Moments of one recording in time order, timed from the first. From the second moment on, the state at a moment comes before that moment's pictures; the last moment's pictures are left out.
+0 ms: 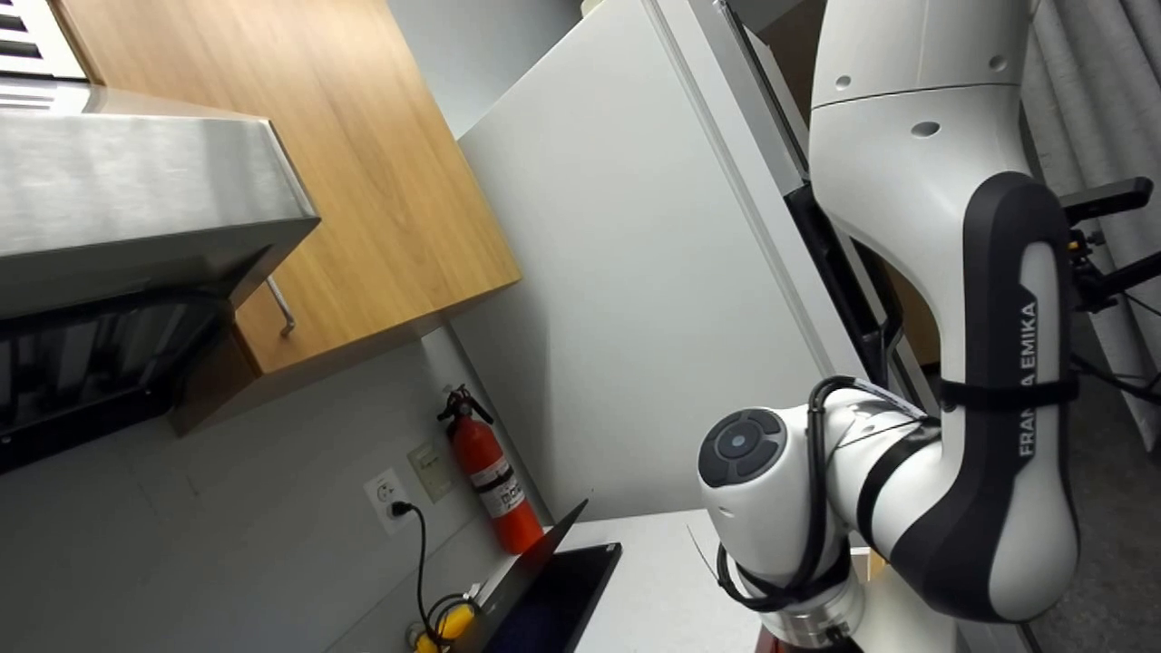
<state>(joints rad) 0.15 0.52 0.00 -2.15 -0.72 2.75 0.88</state>
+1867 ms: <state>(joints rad) 0.20 0.37 0.01 -2.32 -0.26 2.55 0.35</state>
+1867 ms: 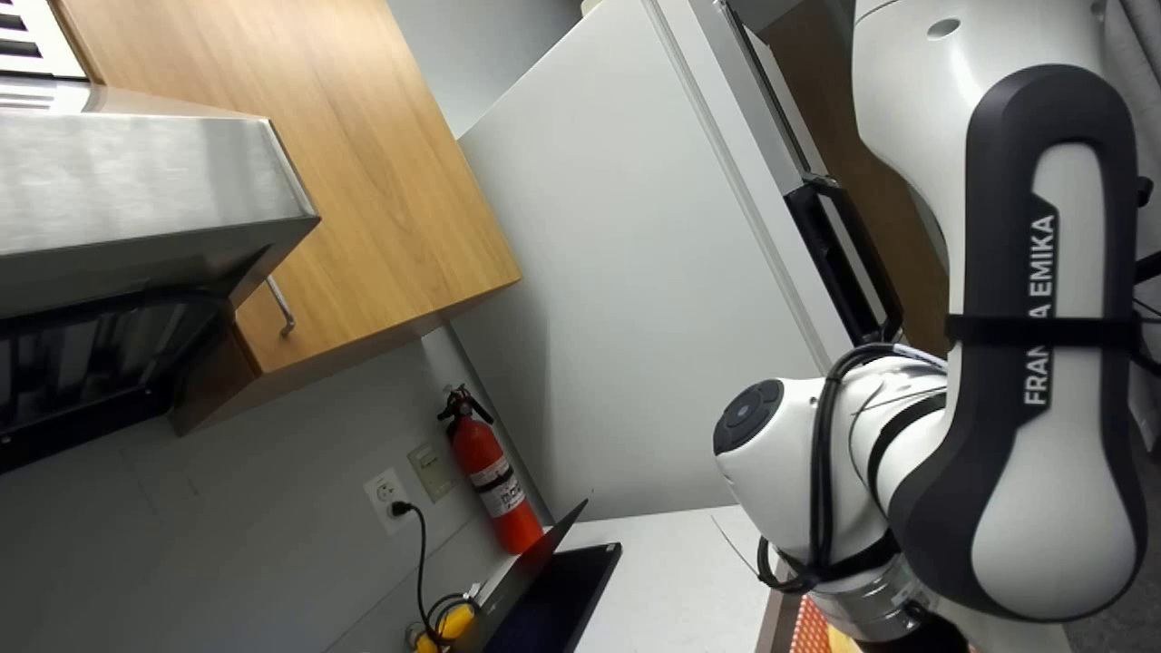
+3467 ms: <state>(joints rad) 0.19 0.11 0.07 -2.52 -0.13 2.39 0.32</state>
